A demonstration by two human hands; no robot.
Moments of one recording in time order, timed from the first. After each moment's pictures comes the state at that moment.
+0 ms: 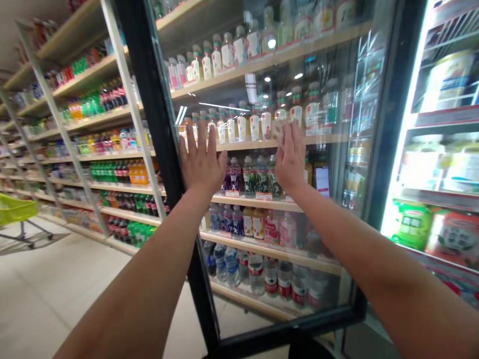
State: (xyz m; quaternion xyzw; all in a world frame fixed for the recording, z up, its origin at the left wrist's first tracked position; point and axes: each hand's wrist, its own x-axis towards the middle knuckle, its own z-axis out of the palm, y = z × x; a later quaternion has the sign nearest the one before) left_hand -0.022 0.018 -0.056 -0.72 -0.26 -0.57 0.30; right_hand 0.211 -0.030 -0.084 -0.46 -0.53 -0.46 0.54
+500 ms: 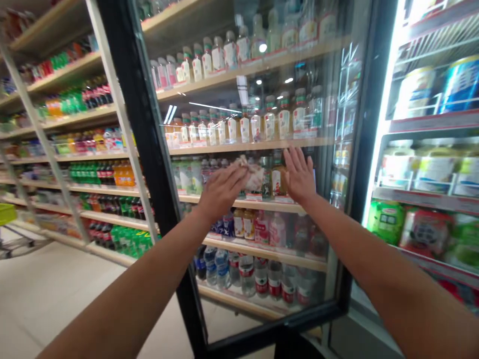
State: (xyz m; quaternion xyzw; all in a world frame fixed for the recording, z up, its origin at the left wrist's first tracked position) left_hand 0.010 -0.006 -0.115 -0.78 -0.05 -0.42 0.47; right_hand 0.281 -0.056 -0.129 -0.53 -0.57 -0.46 0.43
